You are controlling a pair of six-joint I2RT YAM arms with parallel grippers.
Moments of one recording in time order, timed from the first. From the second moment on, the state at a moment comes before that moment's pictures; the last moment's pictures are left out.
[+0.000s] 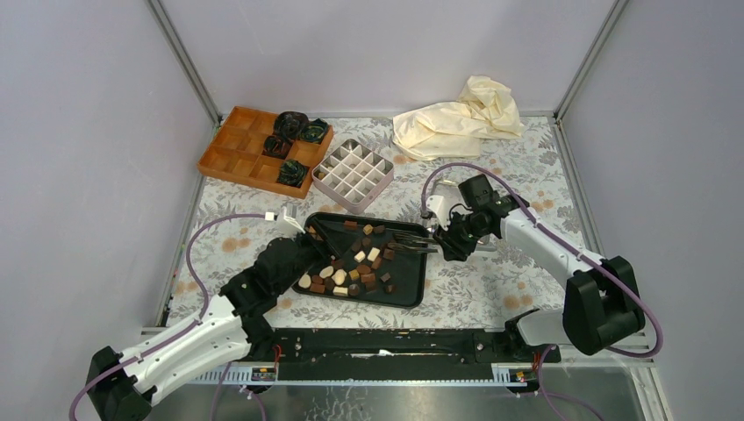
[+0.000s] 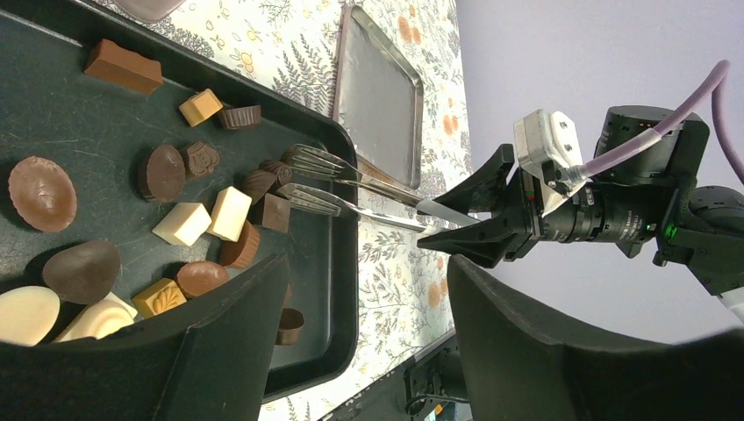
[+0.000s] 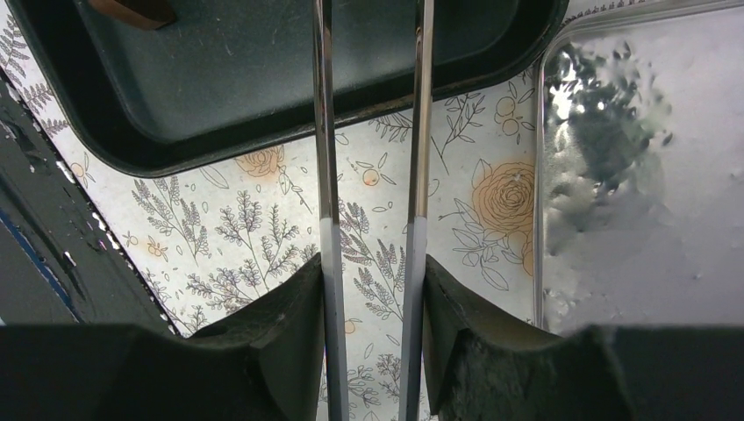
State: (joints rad) left arm -0.81 0.65 0.37 -0.01 -0.19 -1.09; right arm 0.41 1.35 0.89 -0.76 -0.44 -0.66
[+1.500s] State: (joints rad) left arm -0.80 0.68 0.41 -0.08 -0.30 -1.09; right arm 0.38 1.25 0.89 -0.75 -0.47 -0.62
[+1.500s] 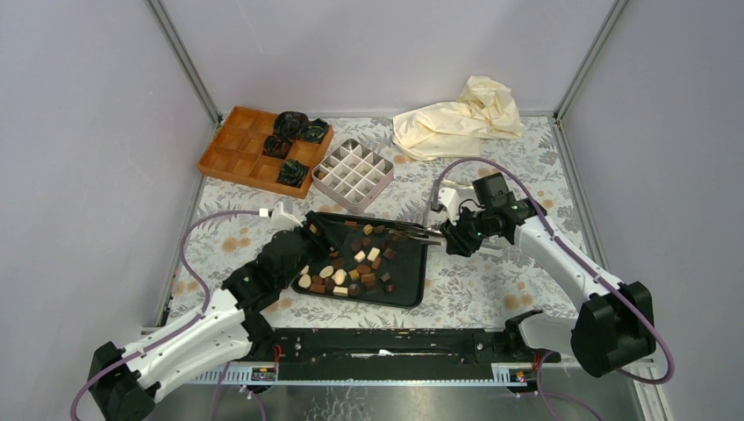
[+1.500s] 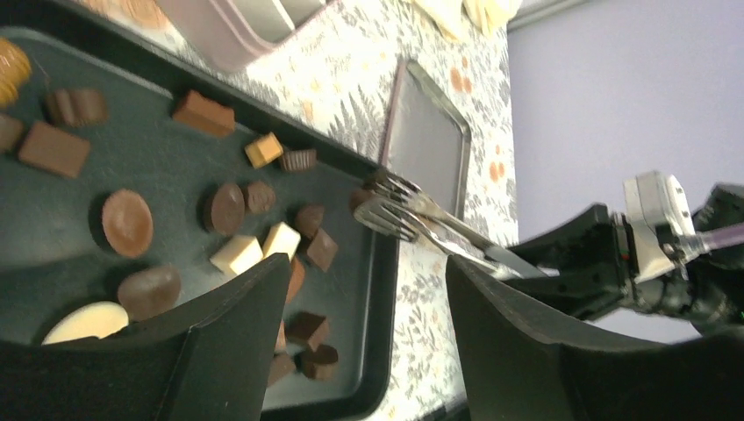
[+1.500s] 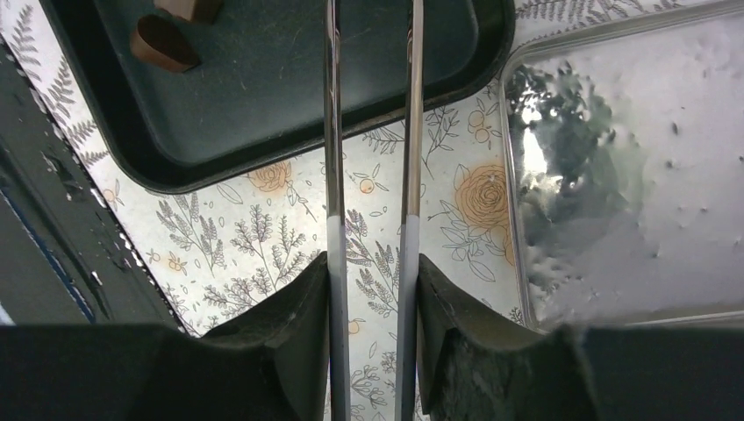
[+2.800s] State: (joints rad) left arm -0.38 1.78 1.23 -0.45 -0.33 -1.03; right arm 0.21 1.17 0.79 -0.75 -0.70 -0.58
